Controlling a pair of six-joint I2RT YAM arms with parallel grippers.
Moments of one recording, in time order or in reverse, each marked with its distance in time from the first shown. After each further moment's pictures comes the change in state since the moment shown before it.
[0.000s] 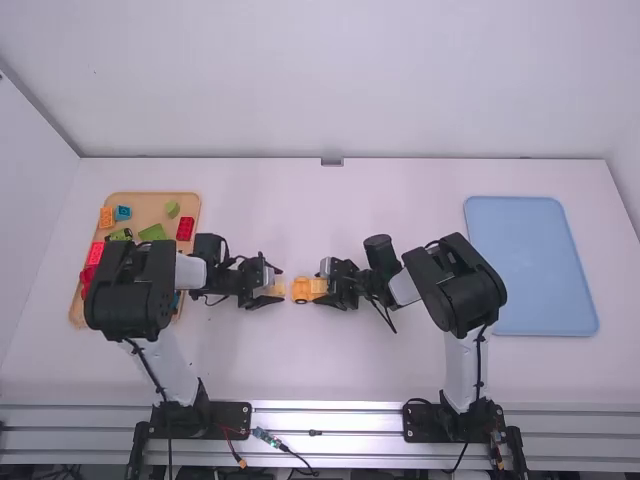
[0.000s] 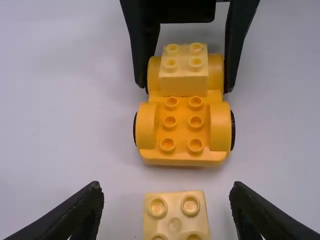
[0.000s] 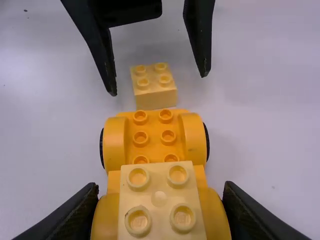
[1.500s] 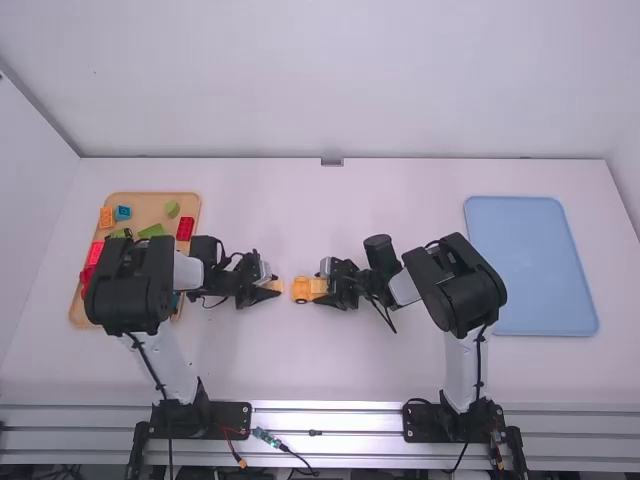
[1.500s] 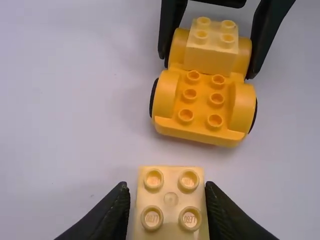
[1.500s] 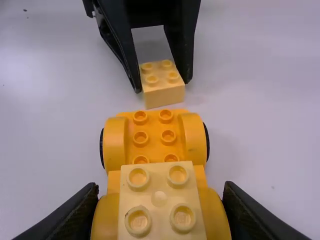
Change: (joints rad) left arm 0.039 0.041 0.001 0.026 -0.024 -0.152; right arm 0.000 0.000 0.000 0.001 0.001 0.000
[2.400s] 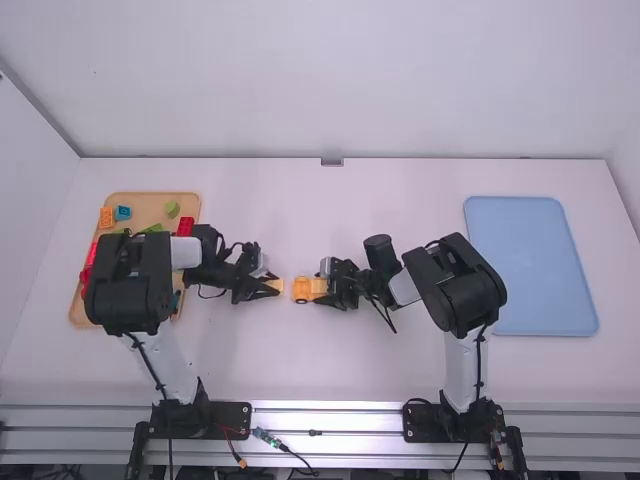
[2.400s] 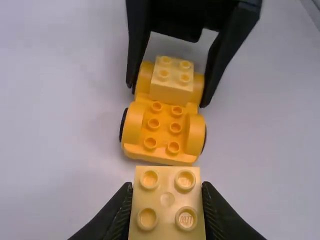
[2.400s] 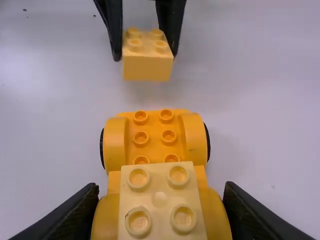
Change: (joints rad) left arm -0.005 0.000 0.216 -0.563 0.037 0.241; right arm 0.000 0.000 0.000 -0.001 0.001 0.000
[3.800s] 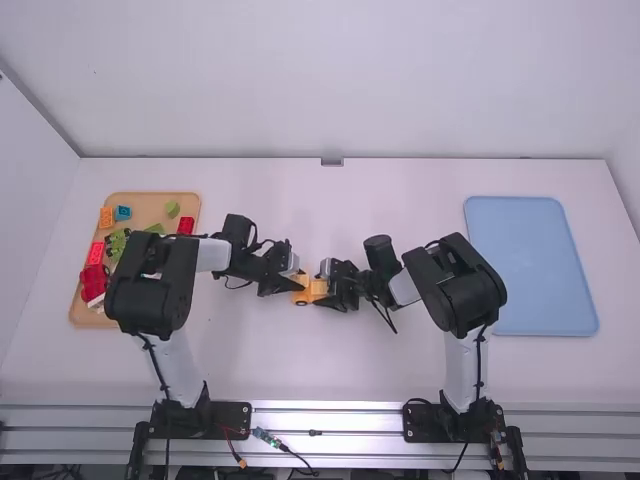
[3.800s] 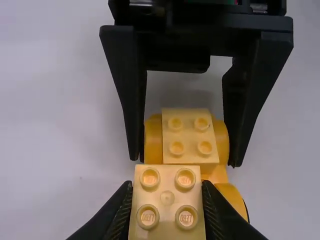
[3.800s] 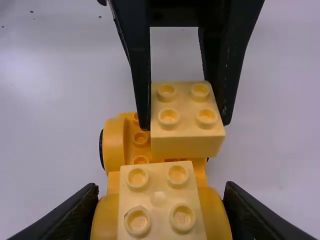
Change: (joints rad) left arm -0.213 -0.016 -0.014 0.304 -0.054 -0.219; right arm -0.001 0.000 -0.002 -0.009 -0.012 -0.003
